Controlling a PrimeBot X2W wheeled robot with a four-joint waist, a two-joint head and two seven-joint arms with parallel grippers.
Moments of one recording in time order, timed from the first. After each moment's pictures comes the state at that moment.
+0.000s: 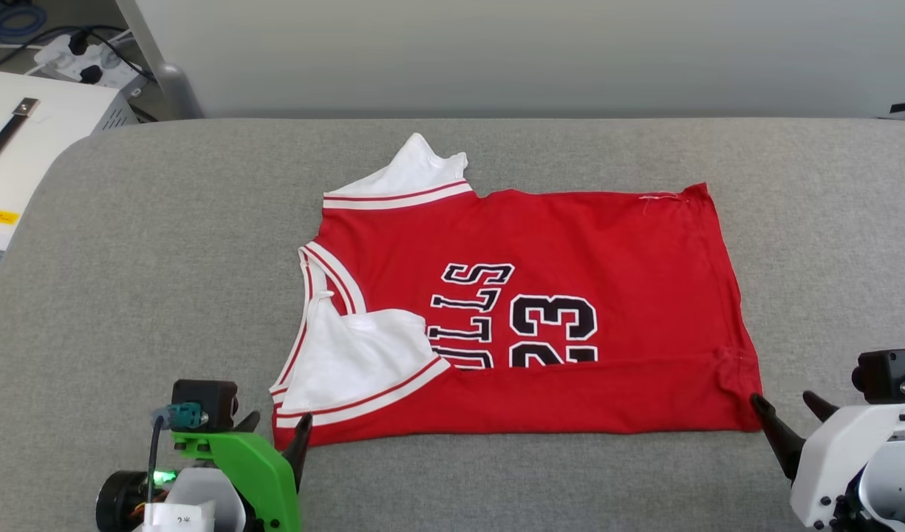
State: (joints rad) left arm -0.16 0.66 -0.68 -0.03 -0.88 0.37 0.16; right arm 0.06 -0.22 -0.06 -0.16 0.37 0.13 0.58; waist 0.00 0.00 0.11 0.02
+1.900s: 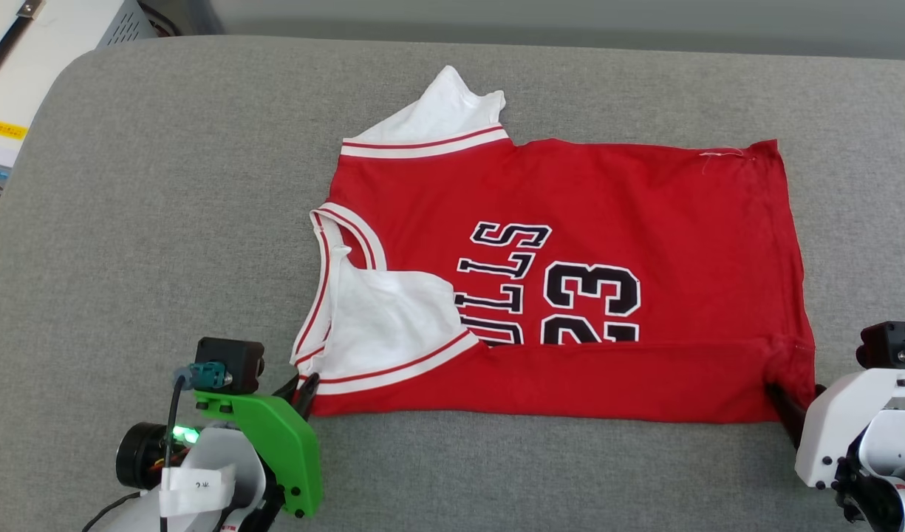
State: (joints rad) left arm -0.25 0.66 -0.72 -0.10 -0.86 0.38 0.23; right arm -0.08 -0.19 -0.12 0.08 0.31 0.13 0.67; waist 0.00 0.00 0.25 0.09
